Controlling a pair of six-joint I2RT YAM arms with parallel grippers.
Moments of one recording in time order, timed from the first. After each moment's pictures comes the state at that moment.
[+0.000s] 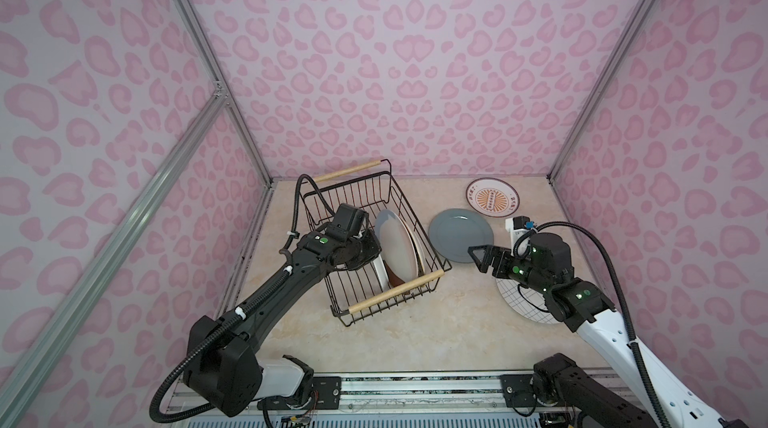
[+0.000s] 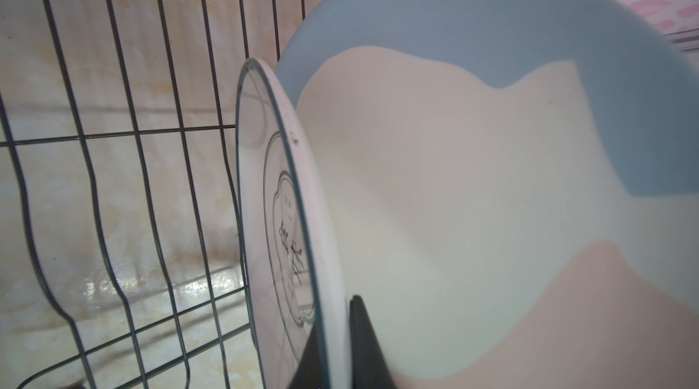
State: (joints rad) left arm -0.50 1.36 1.13 -0.68 0.17 -0.94; right arm 0.37 0.85 0.75 -0.43 -0.22 0.56
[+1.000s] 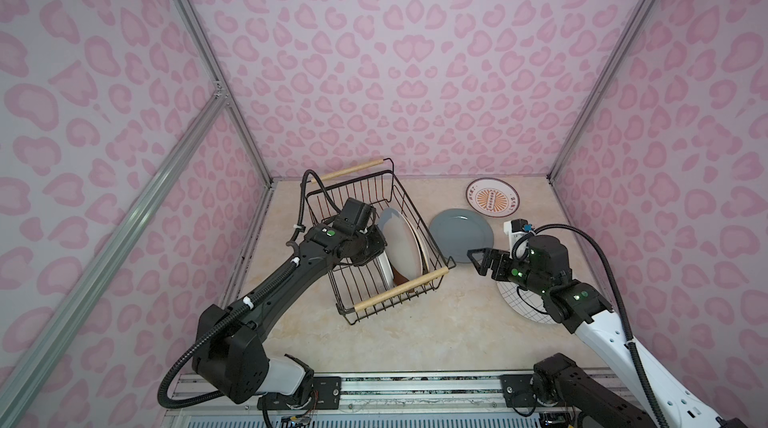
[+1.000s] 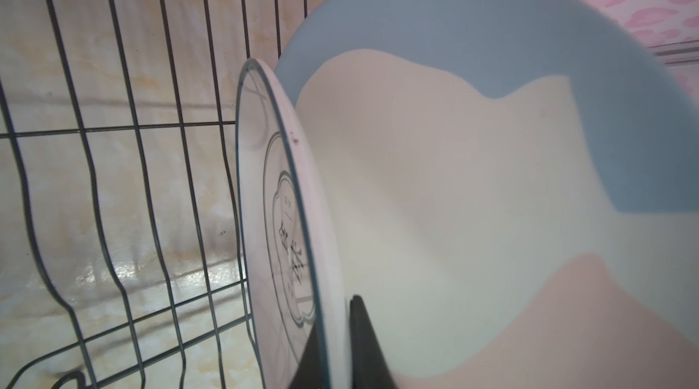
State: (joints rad) left arm -0.52 1.41 1.20 -0.72 0.16 -1.00; right arm 0.37 0.85 0.71 -0.41 -0.23 0.56
